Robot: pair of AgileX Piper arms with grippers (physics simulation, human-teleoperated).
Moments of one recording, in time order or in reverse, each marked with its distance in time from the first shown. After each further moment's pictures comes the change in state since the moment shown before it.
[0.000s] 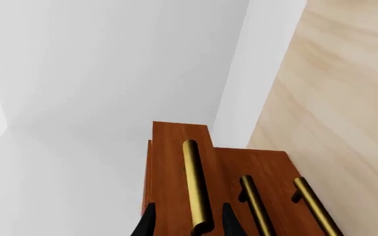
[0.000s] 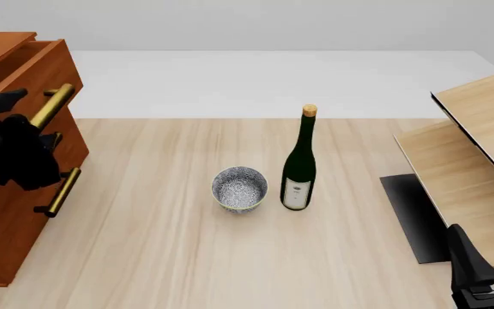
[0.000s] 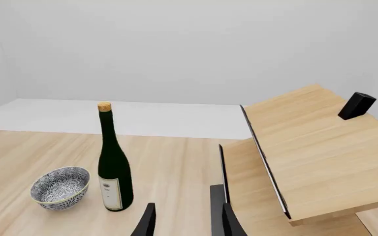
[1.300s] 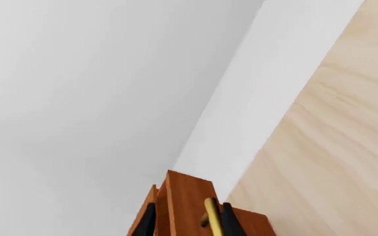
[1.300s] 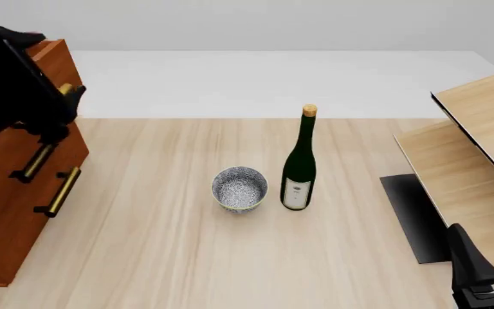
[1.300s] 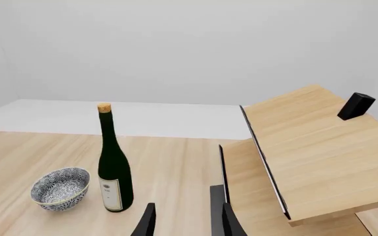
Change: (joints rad) left arm -0.180 -0.003 -0.297 0.293 -0.301; right arm -0.001 0.000 -0.004 0.002 0.003
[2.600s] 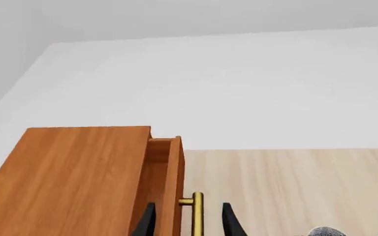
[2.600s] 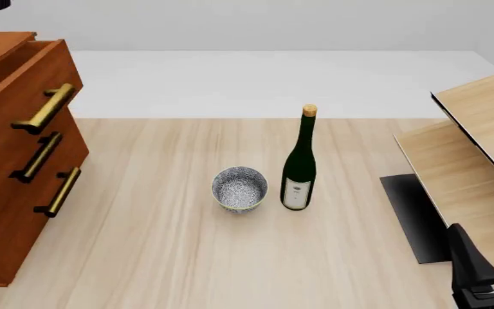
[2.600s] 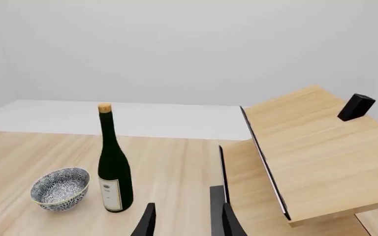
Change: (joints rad) left arm 0.184 0.125 -0.610 0.665 -1.025; right arm 0.001 0.000 0.001 -0.004 -0.005
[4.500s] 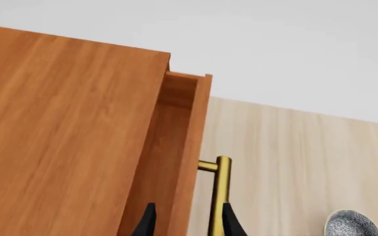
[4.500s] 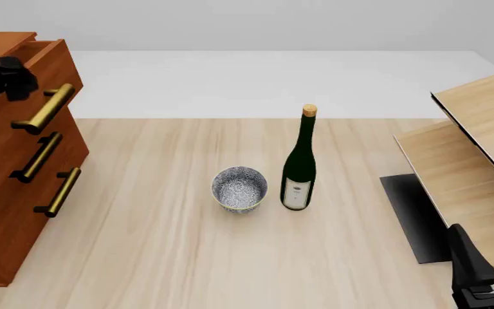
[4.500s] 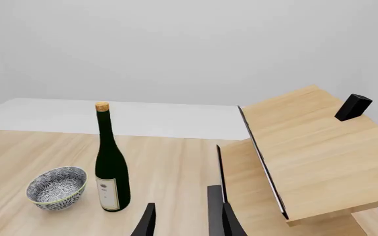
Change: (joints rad) left arm 0.094 0.066 0.277 -0.095 -0.109; right arm -0.009 0.000 0.004 -0.002 -0.010
